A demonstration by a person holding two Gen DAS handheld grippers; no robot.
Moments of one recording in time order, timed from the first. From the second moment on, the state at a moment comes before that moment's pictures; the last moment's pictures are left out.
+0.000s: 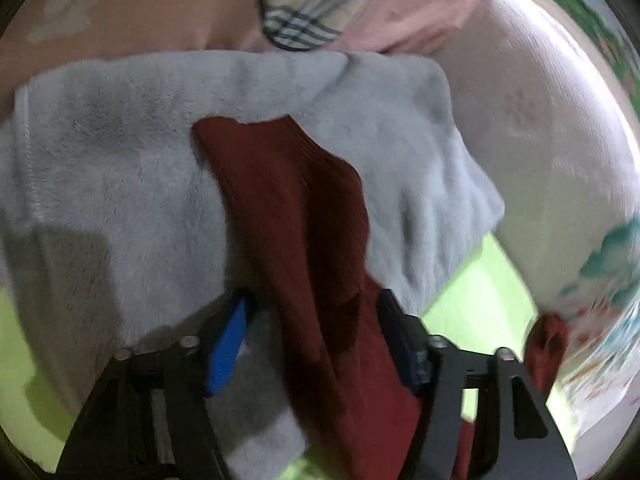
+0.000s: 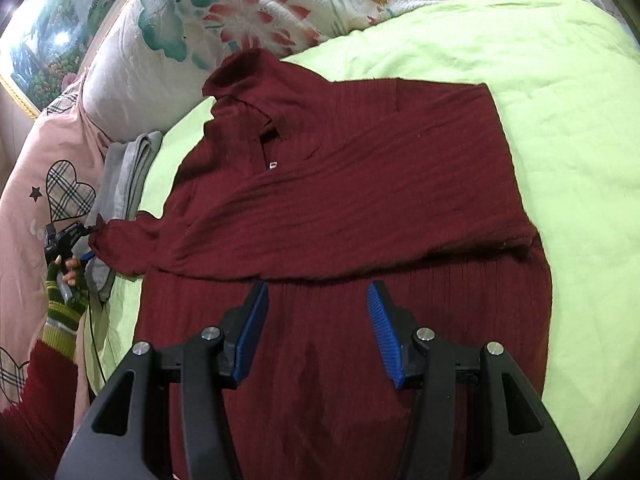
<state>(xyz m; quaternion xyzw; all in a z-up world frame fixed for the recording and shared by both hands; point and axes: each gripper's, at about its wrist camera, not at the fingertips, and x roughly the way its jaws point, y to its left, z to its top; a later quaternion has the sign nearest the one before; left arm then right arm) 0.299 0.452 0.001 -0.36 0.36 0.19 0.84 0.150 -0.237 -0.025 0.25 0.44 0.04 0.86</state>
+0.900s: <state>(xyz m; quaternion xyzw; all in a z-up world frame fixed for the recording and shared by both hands) 0.257 0.021 0.033 -0.08 0.34 -0.12 0.93 0.110 -0.262 -0.016 0.30 0.40 0.02 0.87</state>
